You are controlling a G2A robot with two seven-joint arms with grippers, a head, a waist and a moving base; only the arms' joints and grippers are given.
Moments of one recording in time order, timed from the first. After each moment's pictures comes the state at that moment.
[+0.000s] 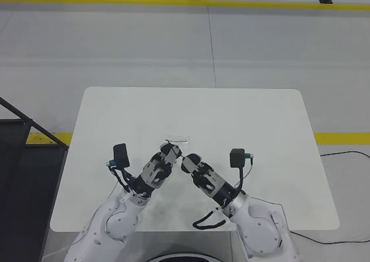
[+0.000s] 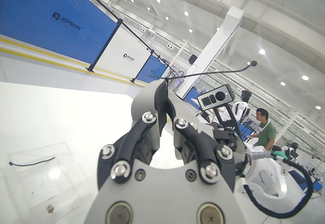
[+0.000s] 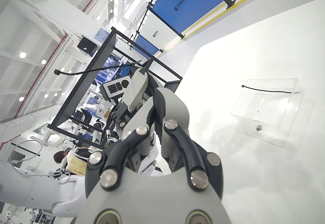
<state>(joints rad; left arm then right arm) 1.44 -1.26 -1.18 -1.69 0.70 -0.67 0.31 -1.53 -1.49 1.25 -1.94 -0.51 -0.35 0.45</state>
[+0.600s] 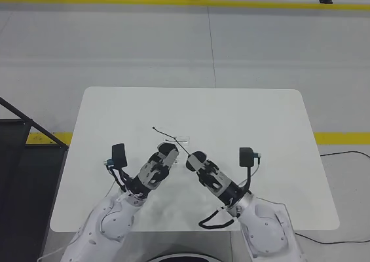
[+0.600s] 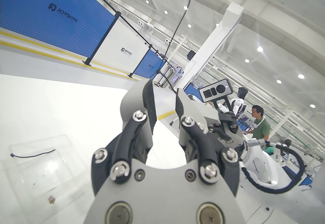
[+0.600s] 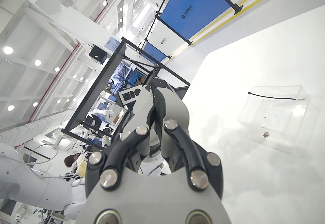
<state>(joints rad) 1.46 -1.25 -1.23 -1.69 0.65 -0.72 0.24 -1.53 -1.46 1.27 -1.95 -0.41 -0.38 0.44</state>
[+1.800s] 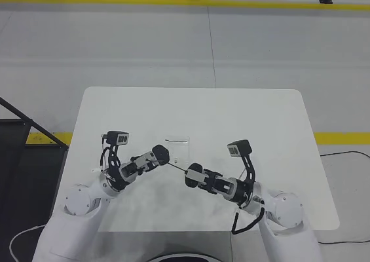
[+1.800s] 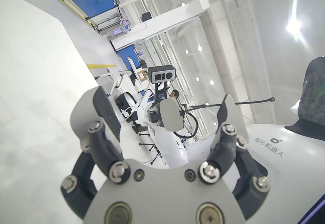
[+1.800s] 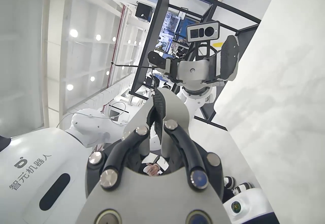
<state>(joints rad) 1.37 -1.16 -1.36 -1.65 -0.50 -0.63 -0.83 -1.38 -1.40 1.34 -1.85 0.20 -0.27 1.02</state>
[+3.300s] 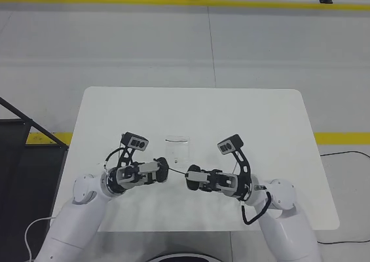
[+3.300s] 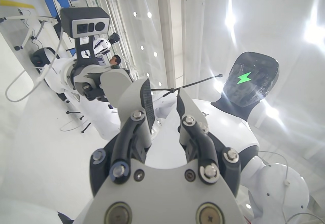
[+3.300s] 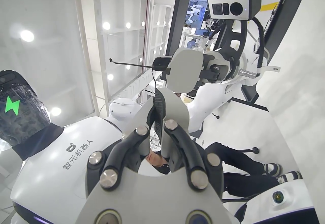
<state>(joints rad) 1.27 -1.17 -1.30 -1.54 -1.00 -0.41 -1.33 -1.25 -1.35 1.27 -1.67 0.52 -0.20 1.19</state>
